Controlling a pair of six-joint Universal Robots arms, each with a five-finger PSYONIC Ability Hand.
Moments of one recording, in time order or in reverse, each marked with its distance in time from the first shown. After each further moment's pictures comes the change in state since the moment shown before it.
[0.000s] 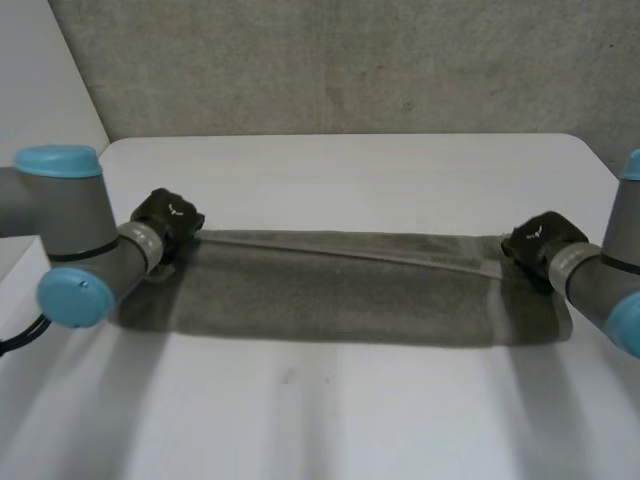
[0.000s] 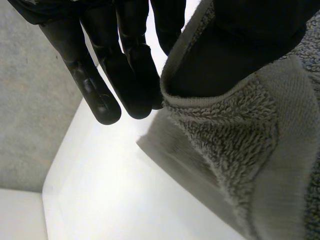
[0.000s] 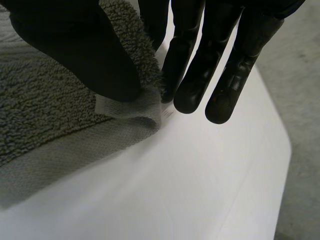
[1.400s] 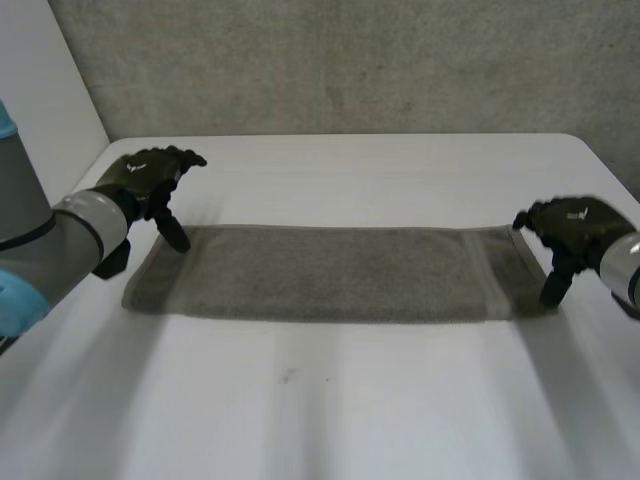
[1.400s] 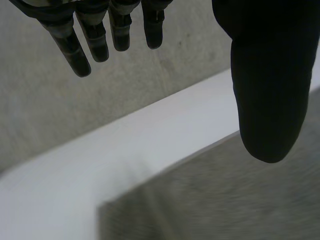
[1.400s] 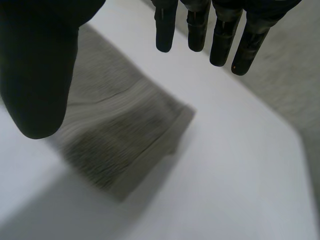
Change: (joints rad) left arm 0.027 0.374 -0.256 0.015 0.089 -0.758; right arm -0.122 -0.272 0.194 0.044 -0.190 0.342; left_hand -1.001 -1.038 -1.036 -1.037 -1.012; right_hand -0.740 -0.949 -0.977 -0.961 -0.933
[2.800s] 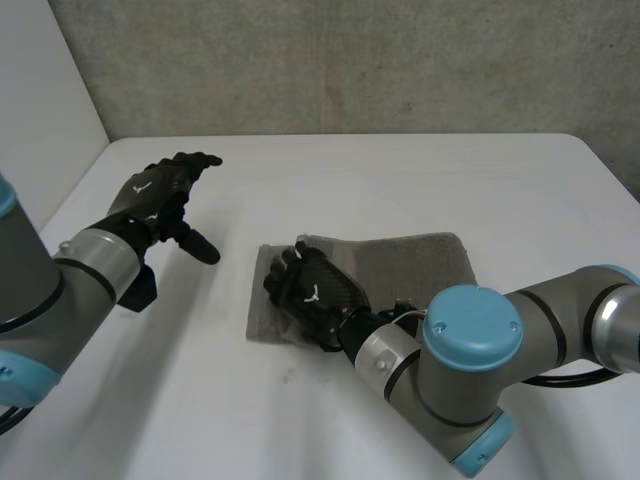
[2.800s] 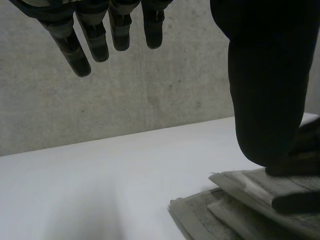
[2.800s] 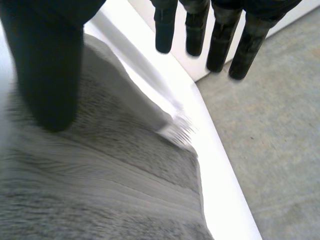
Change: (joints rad) left arm -0.061 0.164 -0.310 0.271 -0.013 -0.279; right arm 0.649 0.356 -0.001 -0.681 -0.091 -0.242; left_hand 0.000 -0.002 0.000 -0.002 0.000; right_hand 0.075 0.152 0.176 0.156 0.180
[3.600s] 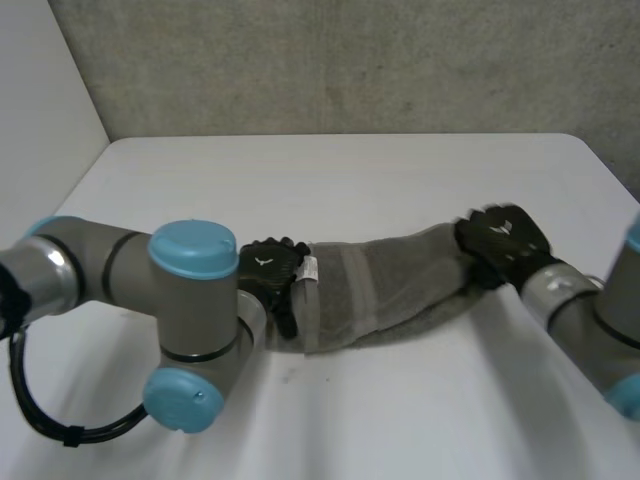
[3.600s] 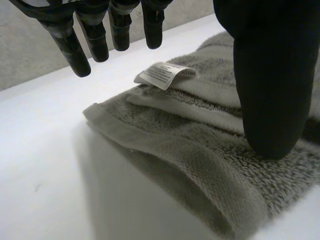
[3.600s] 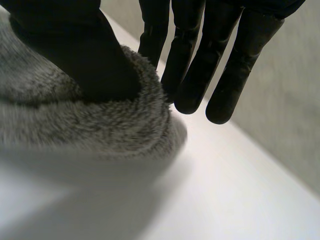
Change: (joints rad) left arm -0.357 -0.453 0.323 -0.122 -0.300 0.207; right arm -0.472 -0.259 0.147 0.197 0.017 0.334; left_hand 0.000 0.000 0.000 0.000 -0.001; right_hand 0.625 0.774 0.790 0.801 0.724
